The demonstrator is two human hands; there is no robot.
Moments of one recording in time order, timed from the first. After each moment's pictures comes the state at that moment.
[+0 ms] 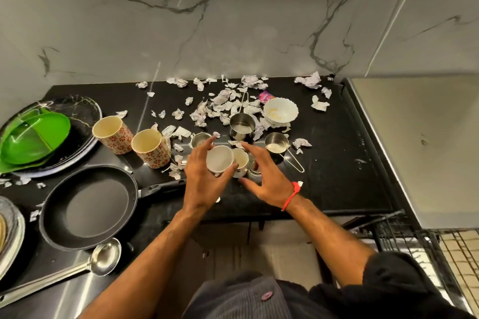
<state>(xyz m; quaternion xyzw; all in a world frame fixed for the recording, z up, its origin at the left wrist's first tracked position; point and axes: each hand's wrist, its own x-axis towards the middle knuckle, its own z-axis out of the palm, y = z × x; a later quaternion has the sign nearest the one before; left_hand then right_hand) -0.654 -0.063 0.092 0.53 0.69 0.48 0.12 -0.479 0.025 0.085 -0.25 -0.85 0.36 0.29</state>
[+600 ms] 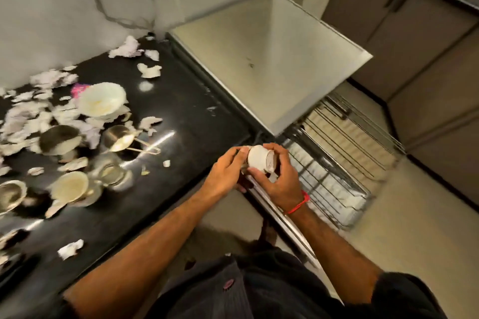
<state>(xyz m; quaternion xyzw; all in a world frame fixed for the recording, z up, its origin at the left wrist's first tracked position) -0.359 -0.025 0.090 0.54 0.49 0.22 0.65 -0.215 -0.095 0.065 -0.63 -0.50 0.28 0.52</state>
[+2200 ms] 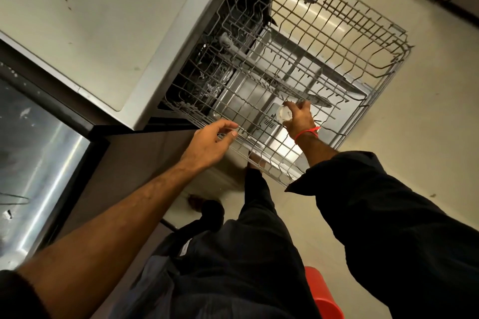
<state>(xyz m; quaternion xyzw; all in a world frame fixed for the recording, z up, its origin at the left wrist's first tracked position) -0.077 -0.004 -0.050 0.70 0.48 -0.10 0.51 0.147 -0.109 -0.230 -0.86 -0.33 0.36 0.14</state>
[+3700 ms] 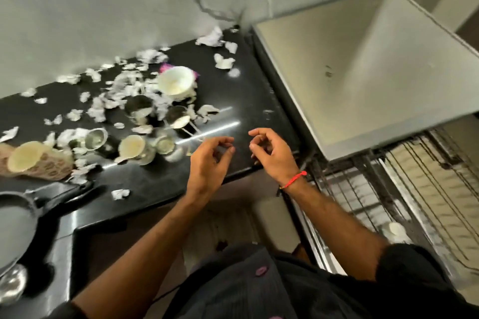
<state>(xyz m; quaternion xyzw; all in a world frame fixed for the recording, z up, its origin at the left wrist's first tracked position) -0.418 -0.011 0.071 0.61 0.63 0.42 0.22 -0.245 0.029 0.046 -0.49 -0.58 0.49 0.43</state>
